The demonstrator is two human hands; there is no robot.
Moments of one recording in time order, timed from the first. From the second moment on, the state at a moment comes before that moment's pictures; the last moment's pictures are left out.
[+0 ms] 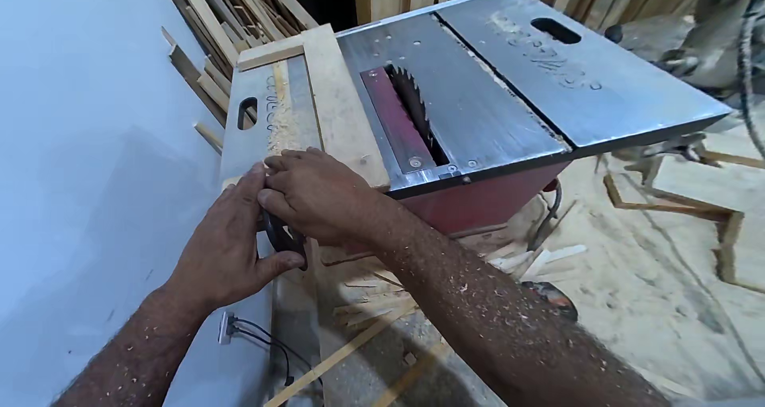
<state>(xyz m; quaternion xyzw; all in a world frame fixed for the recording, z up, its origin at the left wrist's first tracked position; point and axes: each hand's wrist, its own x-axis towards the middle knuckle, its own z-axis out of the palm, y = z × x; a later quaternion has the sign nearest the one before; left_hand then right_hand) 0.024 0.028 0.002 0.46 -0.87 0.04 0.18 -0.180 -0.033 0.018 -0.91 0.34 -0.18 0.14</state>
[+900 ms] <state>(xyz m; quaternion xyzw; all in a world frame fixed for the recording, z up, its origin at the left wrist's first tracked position) 0.026 0.013 -0.017 0.43 -0.86 0.05 0.27 -0.112 0.002 -0.170 -0.01 0.32 -0.47 0.82</state>
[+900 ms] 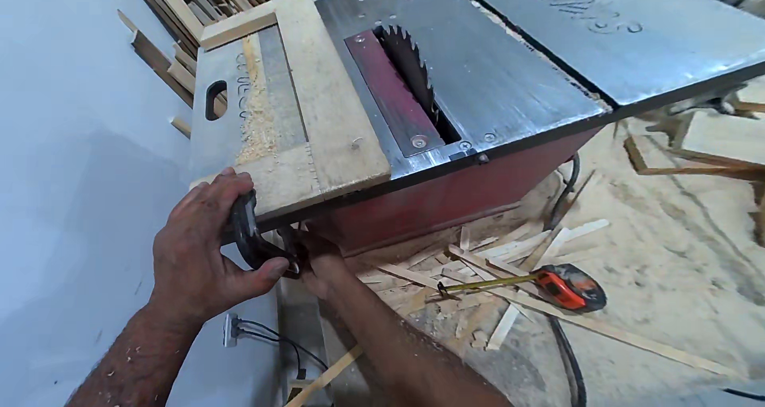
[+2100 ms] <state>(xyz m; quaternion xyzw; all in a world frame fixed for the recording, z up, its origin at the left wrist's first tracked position) 0.026 0.010 -0.019 0.42 -0.86 0.06 0.29 -0.131 0.015 -0.169 -0.26 0.42 -0.43 0.75</state>
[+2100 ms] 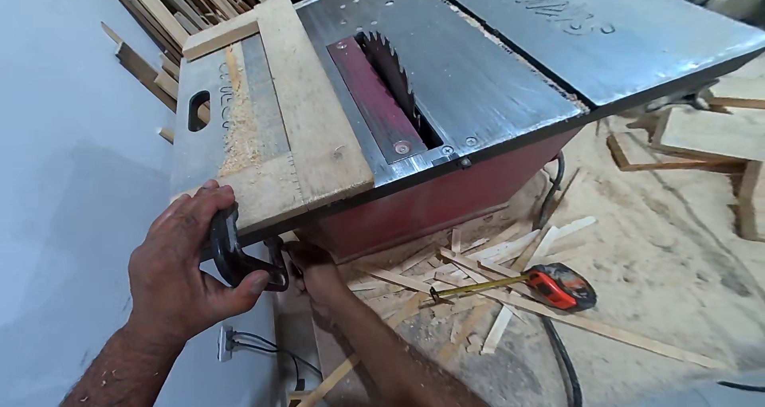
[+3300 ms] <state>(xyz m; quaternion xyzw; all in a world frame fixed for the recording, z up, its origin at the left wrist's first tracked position) 0.026 0.011 -0.021 0.42 -0.86 0.07 0.30 -0.144 0.038 -0.160 -0.37 0.54 -0.41 0.64</state>
